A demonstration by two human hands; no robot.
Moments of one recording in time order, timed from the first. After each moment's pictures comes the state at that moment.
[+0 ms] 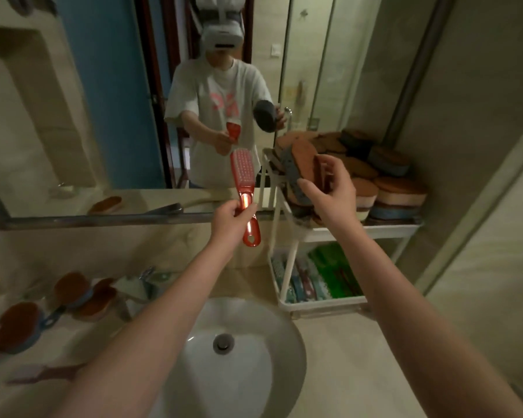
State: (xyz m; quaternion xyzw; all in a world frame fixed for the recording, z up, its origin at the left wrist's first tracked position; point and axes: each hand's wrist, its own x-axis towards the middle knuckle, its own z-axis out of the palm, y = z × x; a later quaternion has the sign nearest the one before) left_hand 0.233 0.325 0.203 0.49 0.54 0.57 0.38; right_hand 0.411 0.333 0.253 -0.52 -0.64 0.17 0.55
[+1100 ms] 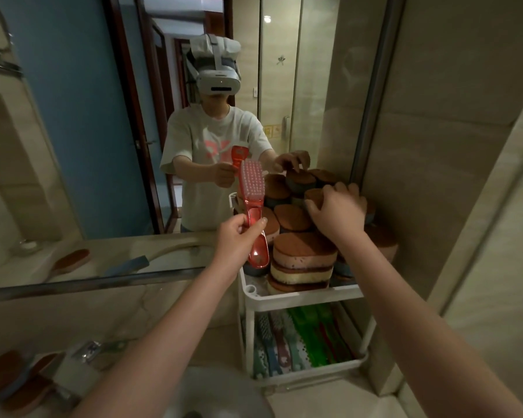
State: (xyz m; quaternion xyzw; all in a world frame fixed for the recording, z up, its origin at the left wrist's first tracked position) left_hand 0.334 0.396 0.257 0.54 0.47 0.58 0.38; right_hand 0.522 0.443 0.290 -0.70 -0.65 -0.17 0.26
